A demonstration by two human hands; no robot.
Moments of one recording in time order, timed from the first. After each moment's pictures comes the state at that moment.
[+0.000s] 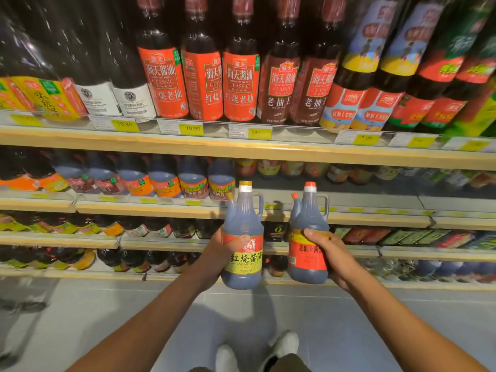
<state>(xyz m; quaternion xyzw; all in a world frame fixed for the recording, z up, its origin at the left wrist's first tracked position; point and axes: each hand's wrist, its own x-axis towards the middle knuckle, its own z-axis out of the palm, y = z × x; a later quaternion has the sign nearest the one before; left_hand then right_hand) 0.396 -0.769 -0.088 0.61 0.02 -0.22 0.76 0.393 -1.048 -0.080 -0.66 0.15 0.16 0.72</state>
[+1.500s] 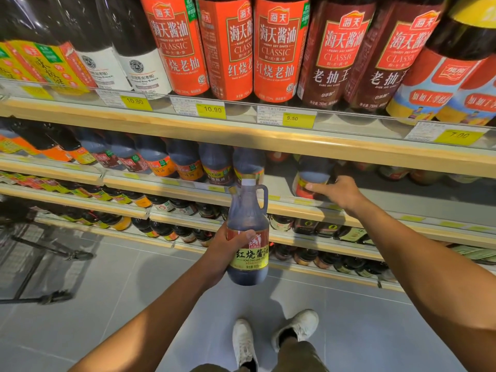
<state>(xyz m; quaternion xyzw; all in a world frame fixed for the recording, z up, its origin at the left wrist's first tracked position) 0.420 -0.747 -0.123 0.63 0.17 -0.19 0.73 0.602 -1.030 -0.131 -0.84 0.10 0.16 0.51</state>
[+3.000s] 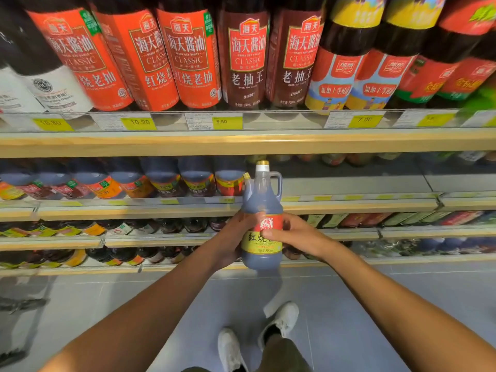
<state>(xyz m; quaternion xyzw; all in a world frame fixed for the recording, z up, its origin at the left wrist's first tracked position) 0.475 -0.844 -0.116 0.55 0.05 -0.34 0.76 0.469 -1.037 -0.095 -0.70 -0.01 0.31 0.64</state>
